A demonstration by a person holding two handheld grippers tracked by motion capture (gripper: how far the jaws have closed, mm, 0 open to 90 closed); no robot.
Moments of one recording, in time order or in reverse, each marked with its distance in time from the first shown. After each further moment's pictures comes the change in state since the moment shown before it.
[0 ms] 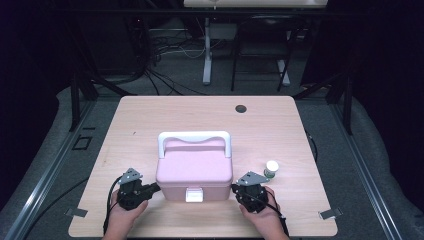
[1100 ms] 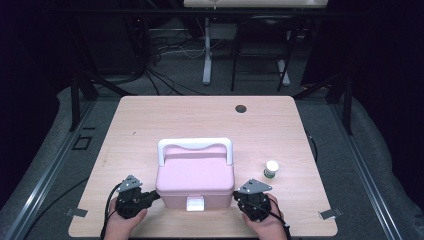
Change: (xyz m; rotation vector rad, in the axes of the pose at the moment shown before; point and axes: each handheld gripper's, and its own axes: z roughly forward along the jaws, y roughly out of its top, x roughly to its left) left arm -0.014 -0.011 -0.012 0.024 -0.013 0.003; right arm 0.010 -0.011 -0.015 0.011 0.007 -0.015
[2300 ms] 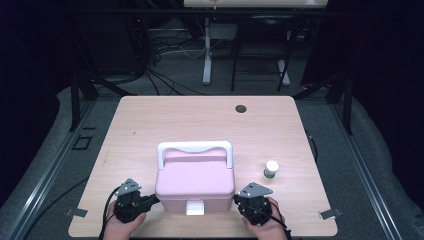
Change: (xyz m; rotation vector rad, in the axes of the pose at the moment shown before) left arm -0.003 -0.005 -0.006 0.017 -0.013 -0.002; right arm 0.007 -0.004 -0.007 0.006 0.002 0.004
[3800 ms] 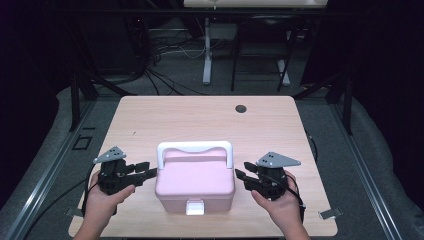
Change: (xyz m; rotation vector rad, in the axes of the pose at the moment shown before) left arm 0.002 0.094 -0.049 -0.079 -0.054 0.058; right arm -0.037 0.075 -0.059 -0.193 0.066 0.079
